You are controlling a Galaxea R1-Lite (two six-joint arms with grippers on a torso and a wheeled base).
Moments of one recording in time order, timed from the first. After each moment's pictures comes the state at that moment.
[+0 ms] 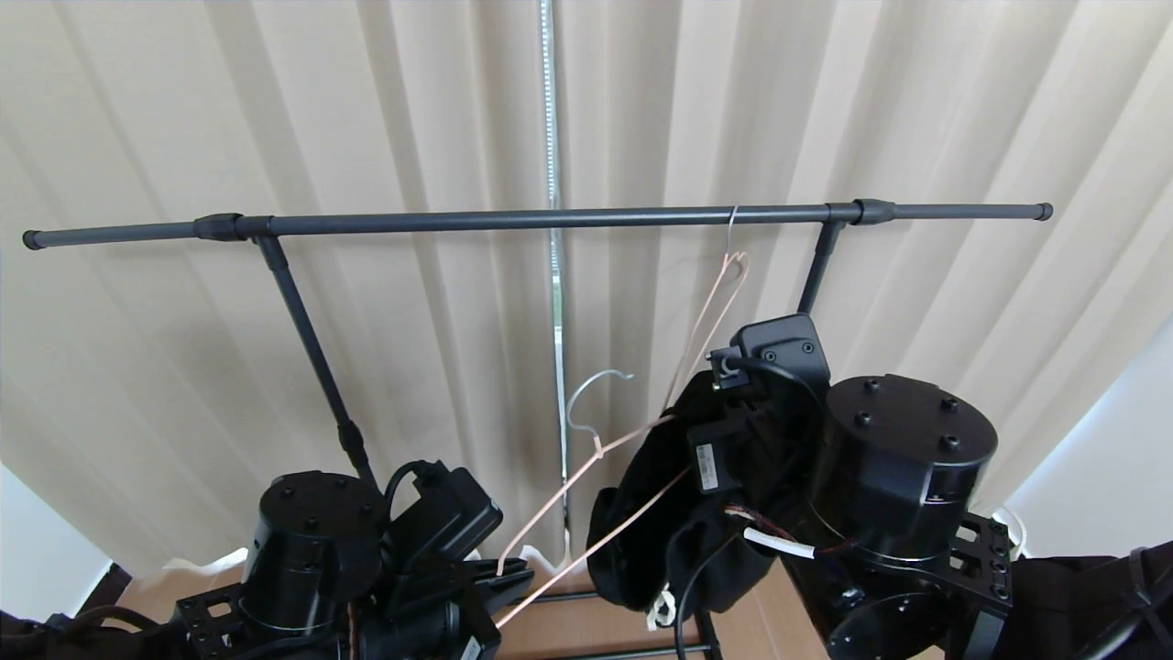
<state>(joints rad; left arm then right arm) -0.68 1.72 -0.33 -0.85 -0.12 0.15 0.92 1.83 -0.70 -1.01 -0.87 -0.09</state>
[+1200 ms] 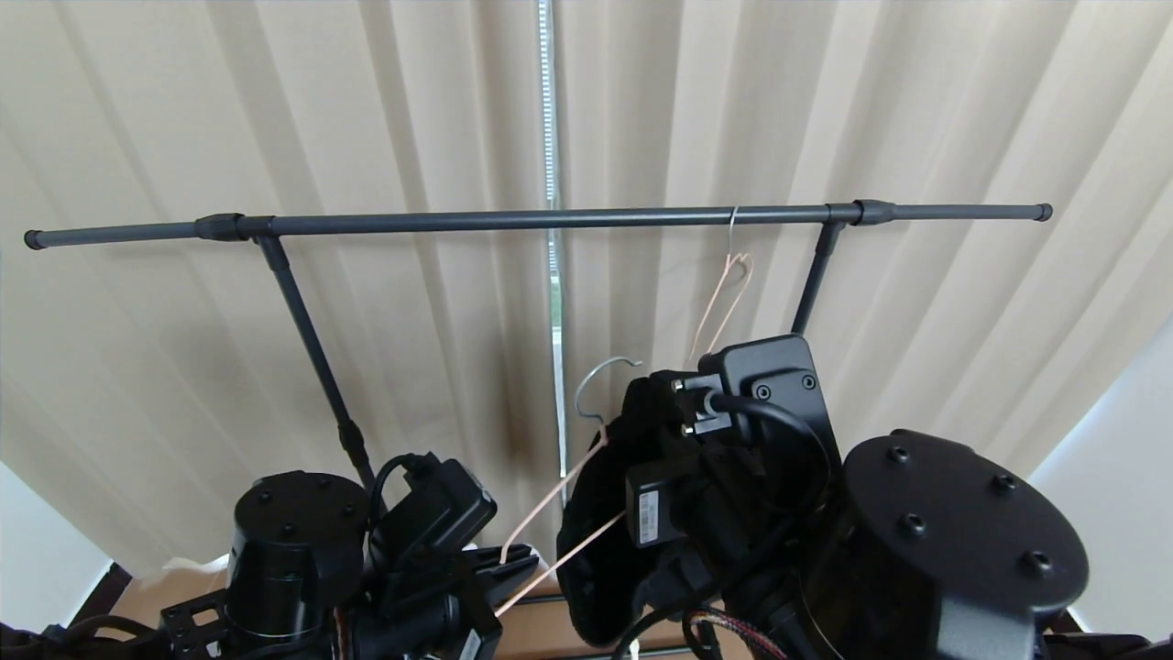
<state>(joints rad) -0.69 1.72 -0.31 -0.96 -0.12 0.14 1.11 1.82 -0.73 -1.07 -0.87 0.00</state>
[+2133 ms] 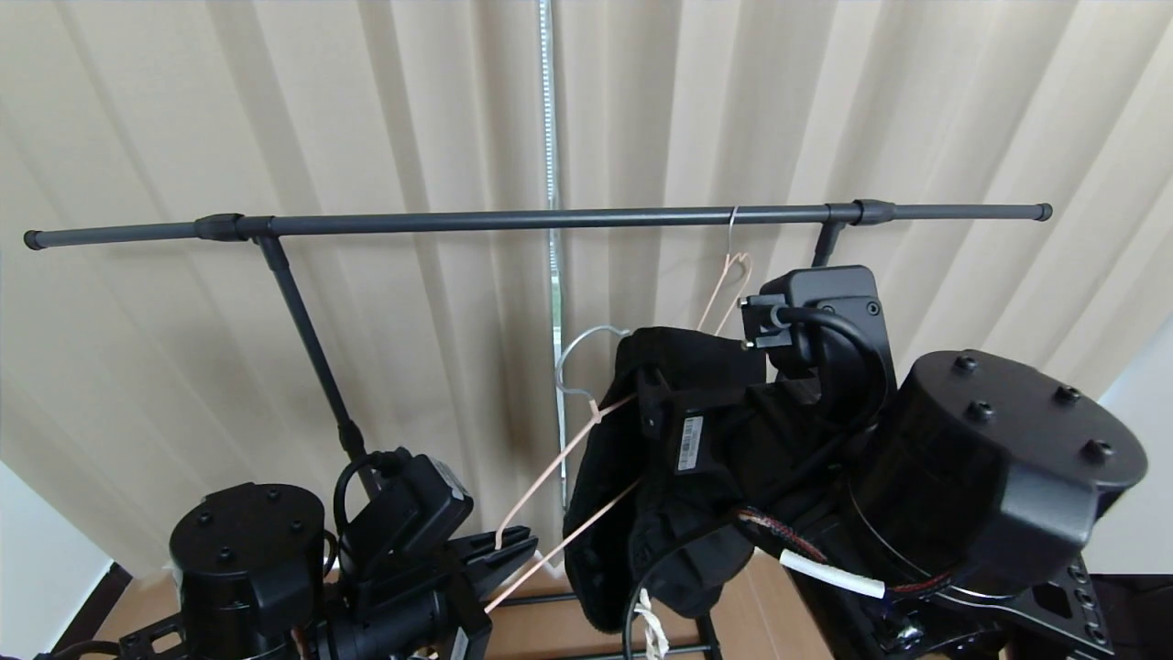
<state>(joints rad) -0.69 1.72 -0.22 -1.19 -0.13 0.14 1.02 1.77 -0.75 -1.07 -0.87 -0.01</state>
